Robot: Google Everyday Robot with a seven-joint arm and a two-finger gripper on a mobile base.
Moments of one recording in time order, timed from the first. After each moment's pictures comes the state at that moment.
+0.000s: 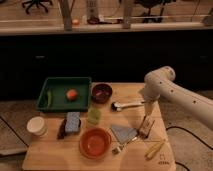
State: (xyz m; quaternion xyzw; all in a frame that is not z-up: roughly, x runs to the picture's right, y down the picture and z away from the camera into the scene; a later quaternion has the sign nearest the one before) arm 0.239 0.093 0.830 -0.26 -0.04 -0.06 0.96
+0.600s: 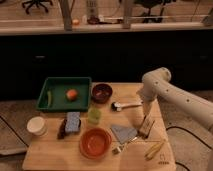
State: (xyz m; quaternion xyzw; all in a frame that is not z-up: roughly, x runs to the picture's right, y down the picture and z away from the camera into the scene) arm 0.233 0.096 0.858 -0.27 -0.05 -0.07 0.96
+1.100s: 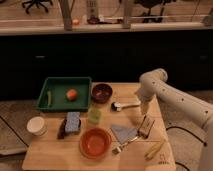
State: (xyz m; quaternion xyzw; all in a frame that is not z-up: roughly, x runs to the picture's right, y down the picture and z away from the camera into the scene) arm 0.224 0.101 0.878 -0.27 -0.06 -0.08 0.96
